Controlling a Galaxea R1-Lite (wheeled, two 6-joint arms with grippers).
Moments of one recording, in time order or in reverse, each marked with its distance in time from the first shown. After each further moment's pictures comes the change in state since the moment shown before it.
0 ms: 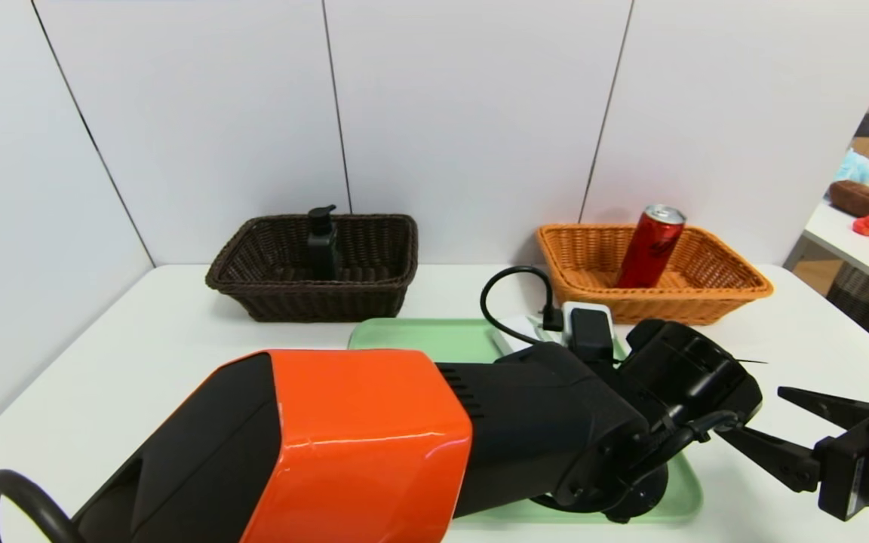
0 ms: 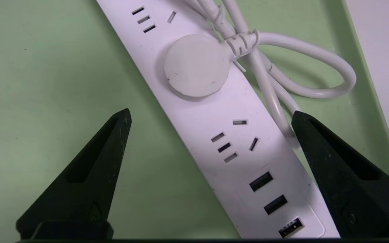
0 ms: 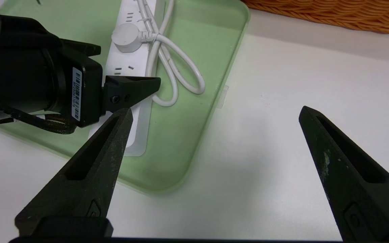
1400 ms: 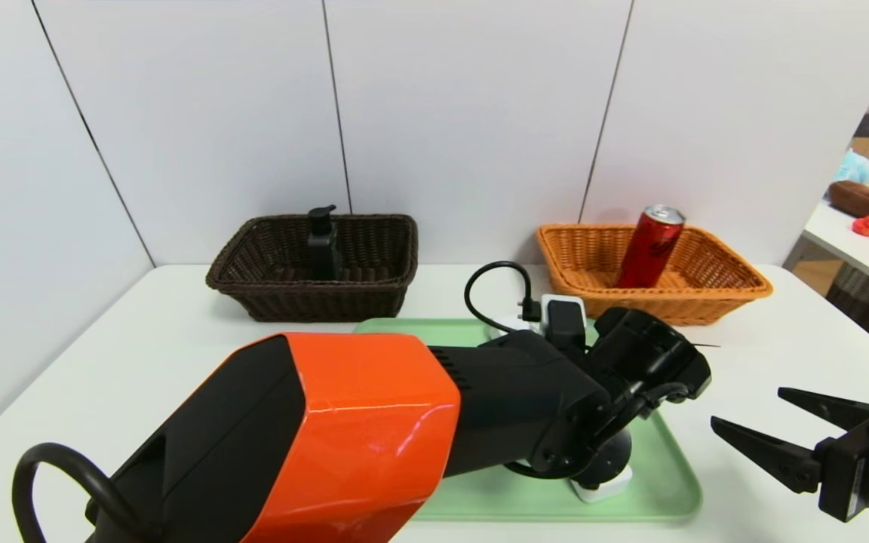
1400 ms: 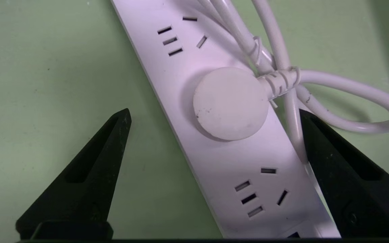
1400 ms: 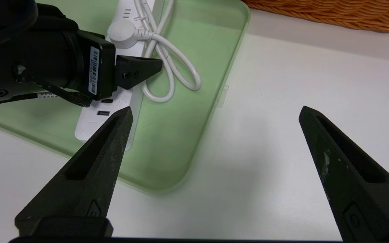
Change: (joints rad) left arm 0.066 0.030 -0.002 -0.019 0.001 0.020; right arm 0.000 -0.001 0.001 -0.002 0.000 0.003
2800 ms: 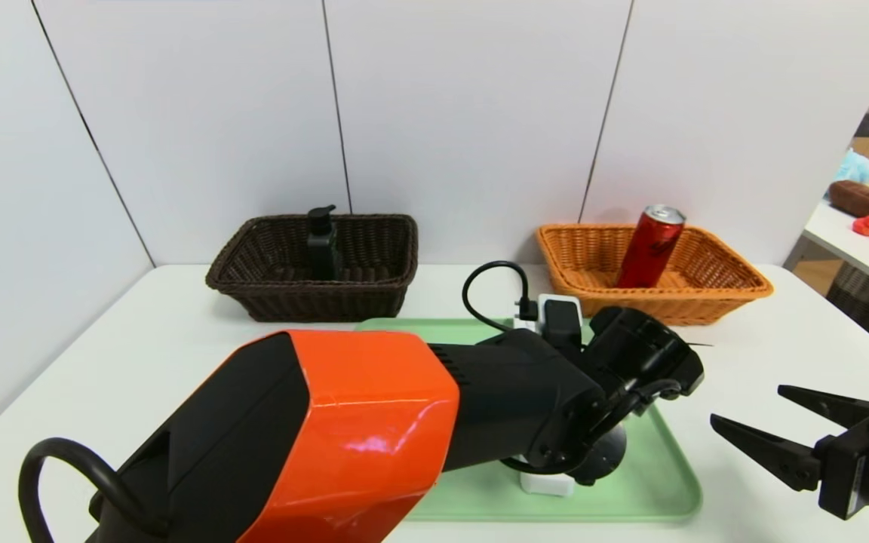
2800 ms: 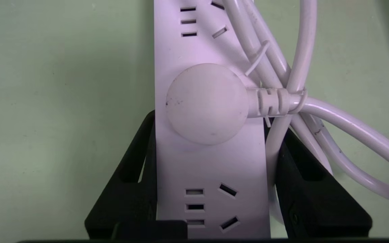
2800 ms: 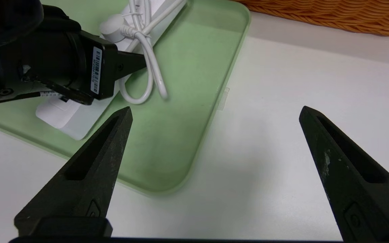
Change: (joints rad) left arm 0.004 -0.006 0.002 -0.002 0.001 0.007; right arm 0.001 0.000 -0.004 -0.002 0.001 0.000
